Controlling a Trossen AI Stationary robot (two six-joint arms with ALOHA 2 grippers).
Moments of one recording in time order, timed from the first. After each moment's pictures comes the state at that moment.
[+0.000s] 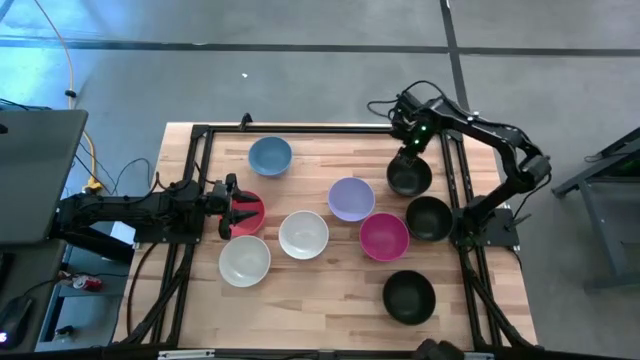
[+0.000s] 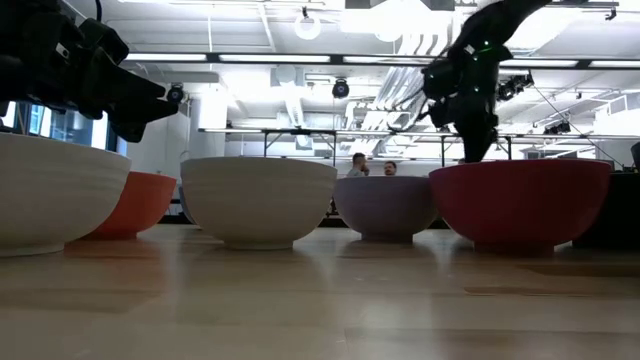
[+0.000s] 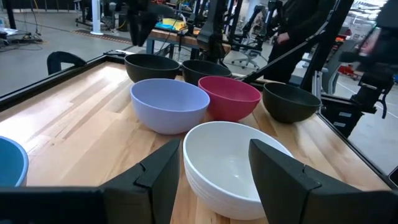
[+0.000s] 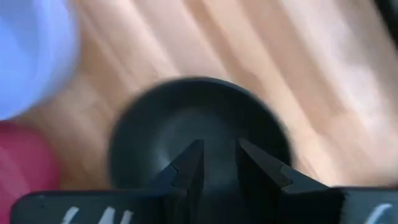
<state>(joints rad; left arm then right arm) 0.22 0.26 0.01 0.13 0.08 -0.17 -0.80 1.54 1.21 -1.11 -0.17 -0.23</state>
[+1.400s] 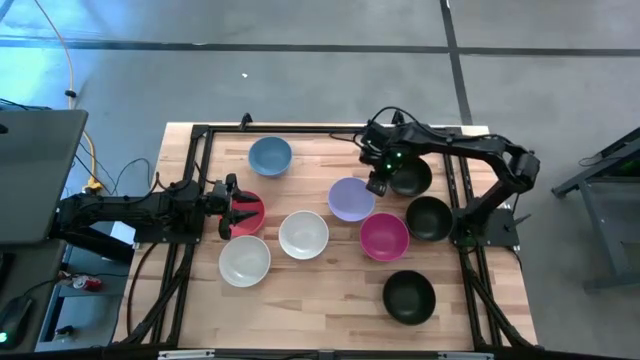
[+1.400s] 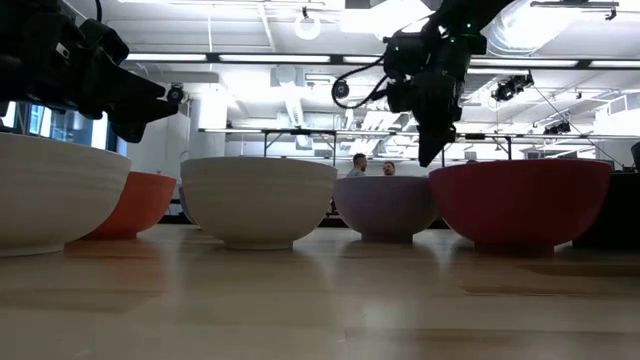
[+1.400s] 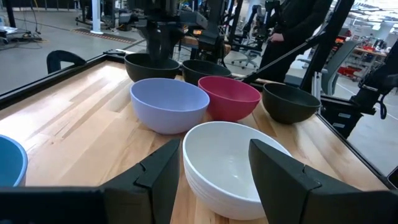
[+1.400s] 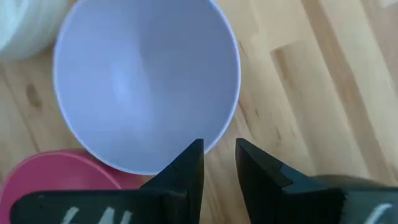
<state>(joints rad) 0.22 0.26 0.01 0.13 0.08 -0.18 -0.45 1.60 1.21 -0.92 -0.22 -0.02</state>
